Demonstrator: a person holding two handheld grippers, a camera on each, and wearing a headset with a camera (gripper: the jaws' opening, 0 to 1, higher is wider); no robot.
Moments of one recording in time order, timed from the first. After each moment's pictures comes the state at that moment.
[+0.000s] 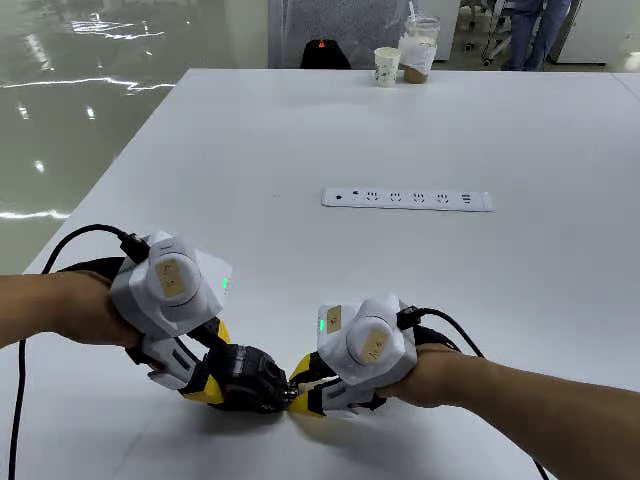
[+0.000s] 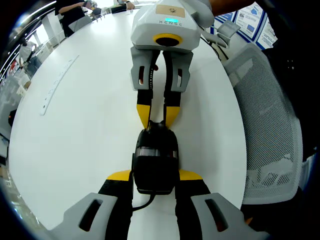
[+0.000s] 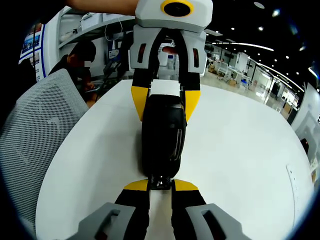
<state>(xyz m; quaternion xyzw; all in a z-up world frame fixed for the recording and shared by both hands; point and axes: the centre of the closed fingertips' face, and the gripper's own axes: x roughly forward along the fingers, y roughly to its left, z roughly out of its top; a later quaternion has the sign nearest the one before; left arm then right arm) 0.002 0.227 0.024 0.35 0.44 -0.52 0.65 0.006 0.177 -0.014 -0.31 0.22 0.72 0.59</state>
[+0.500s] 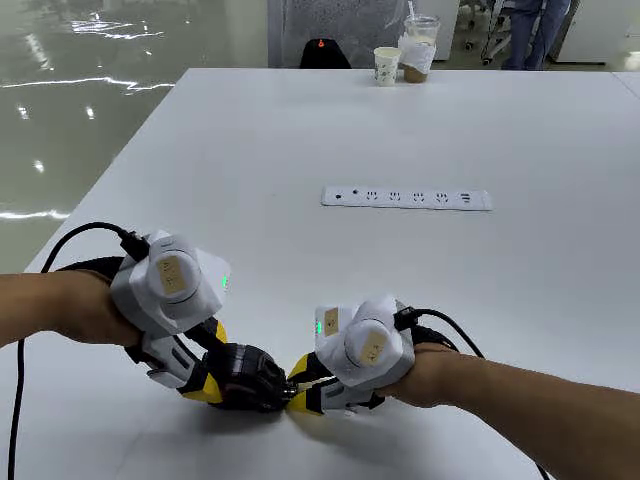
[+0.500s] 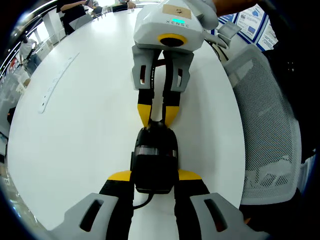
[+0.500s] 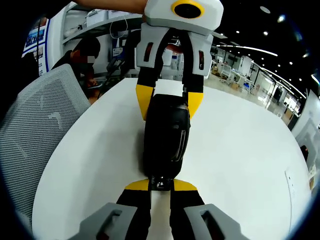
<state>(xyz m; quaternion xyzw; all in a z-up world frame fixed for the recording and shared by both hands) -0.003 0.227 0.018 0.35 0.44 -0.52 0.64 0.005 0.177 -0.014 -0.32 0.20 0.72 0.58</state>
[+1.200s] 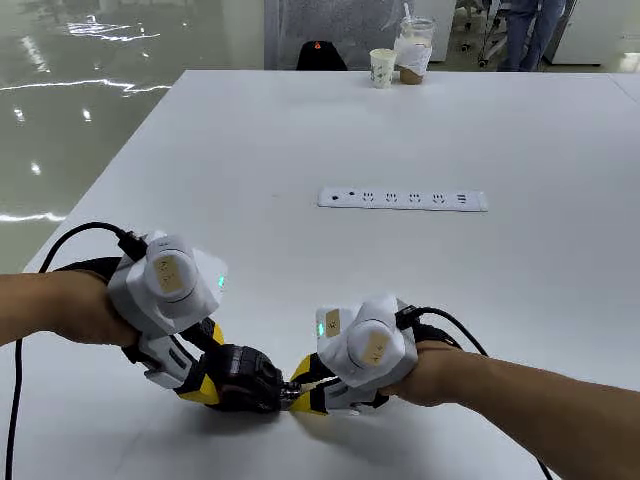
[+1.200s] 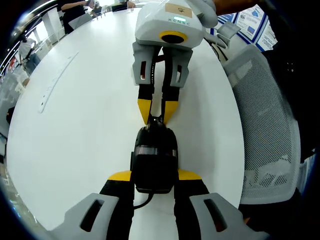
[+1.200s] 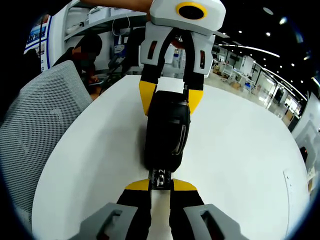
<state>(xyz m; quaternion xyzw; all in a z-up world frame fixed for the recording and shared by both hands) -0.003 0.224 0.020 0.34 0.45 -0.52 0.64 0.007 0.168 -0.013 -0.33 0.20 0.72 0.57</state>
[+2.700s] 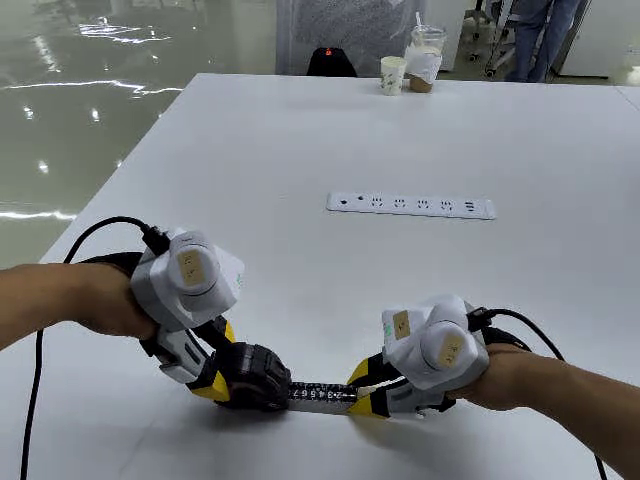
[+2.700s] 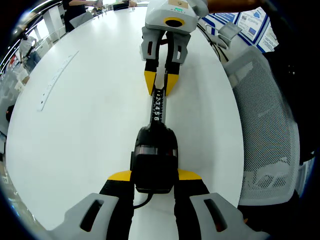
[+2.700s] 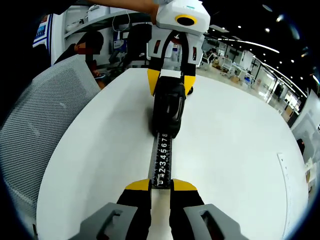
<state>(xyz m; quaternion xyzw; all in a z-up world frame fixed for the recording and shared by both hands) 0.000 0.227 0.025 0.34 0.45 -0.52 0.64 0.014 0.107 -0.011 -0.35 0.22 0.71 0.57</state>
